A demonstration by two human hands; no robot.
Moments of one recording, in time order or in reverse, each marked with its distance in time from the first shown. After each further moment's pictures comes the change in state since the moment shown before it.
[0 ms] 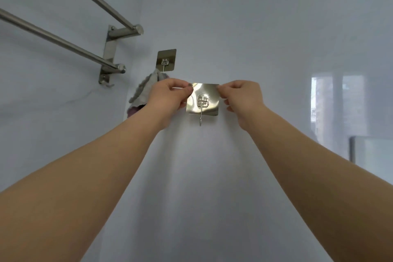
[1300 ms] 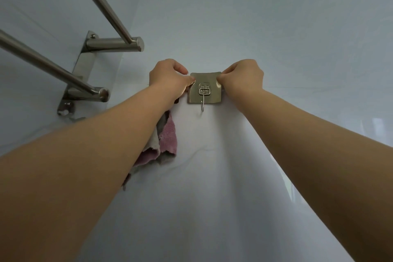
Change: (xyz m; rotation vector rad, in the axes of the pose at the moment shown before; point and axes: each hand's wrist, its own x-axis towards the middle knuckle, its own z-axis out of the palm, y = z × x) left_hand 0.163 0.012 -0.015 0.044 0.043 0.184; right_hand 0.112 -0.063 0.076 -0.541 0.353 -0.232
